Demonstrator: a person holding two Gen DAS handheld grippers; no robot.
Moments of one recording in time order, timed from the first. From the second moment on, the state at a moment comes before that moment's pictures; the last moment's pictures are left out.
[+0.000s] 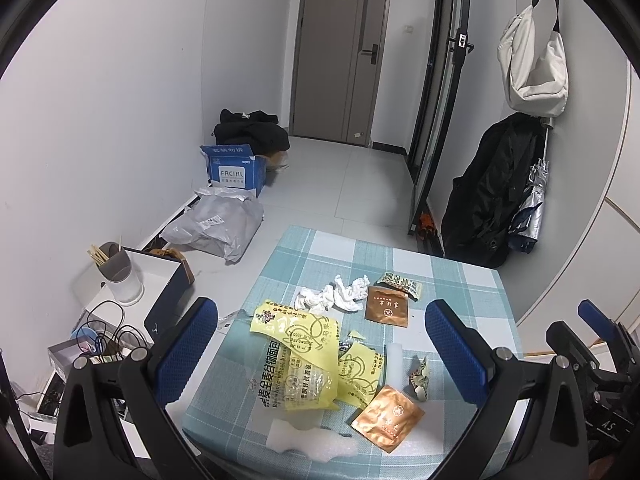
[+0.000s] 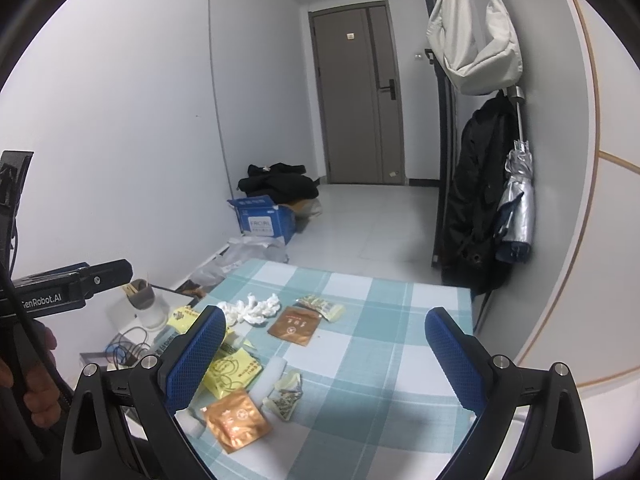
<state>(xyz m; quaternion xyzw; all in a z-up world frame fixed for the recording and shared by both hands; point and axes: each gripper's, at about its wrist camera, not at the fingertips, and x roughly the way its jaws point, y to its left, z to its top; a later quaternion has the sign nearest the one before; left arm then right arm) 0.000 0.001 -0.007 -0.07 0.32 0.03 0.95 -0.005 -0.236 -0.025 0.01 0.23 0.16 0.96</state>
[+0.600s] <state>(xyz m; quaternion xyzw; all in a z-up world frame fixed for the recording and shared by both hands) 0.005 0.002 -0.011 -0.07 0.33 0.02 0.94 -0.002 -0.239 -0.025 0.02 0.24 0.16 0.96</state>
